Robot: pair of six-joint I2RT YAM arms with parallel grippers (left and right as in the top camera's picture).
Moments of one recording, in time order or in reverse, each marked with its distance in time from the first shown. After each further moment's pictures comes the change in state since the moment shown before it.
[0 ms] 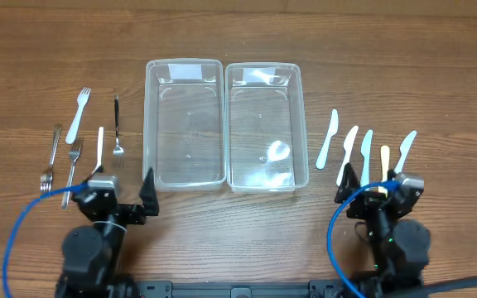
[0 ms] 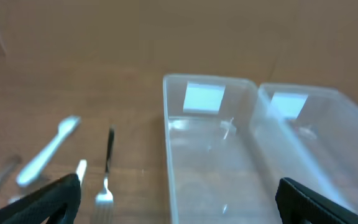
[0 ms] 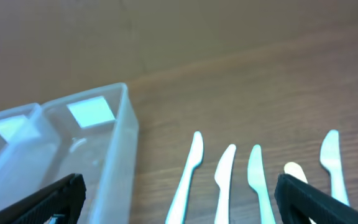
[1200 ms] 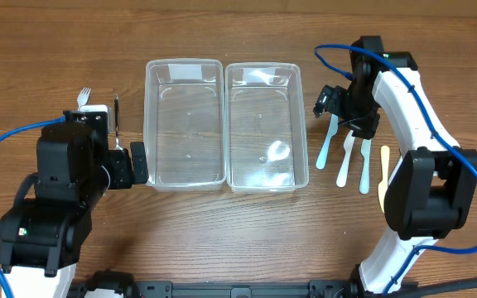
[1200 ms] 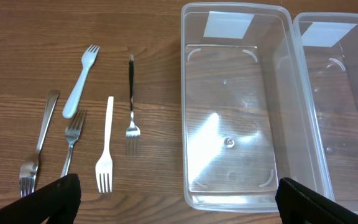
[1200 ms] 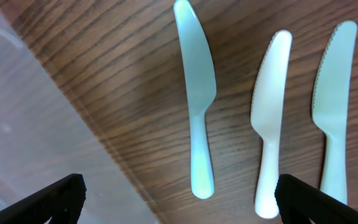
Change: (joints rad) left arm 0.000 0.792 0.832 -0.635 -0.031 -0.003; right arm 0.000 1.807 1.330 -0.797 -0.117 0.216
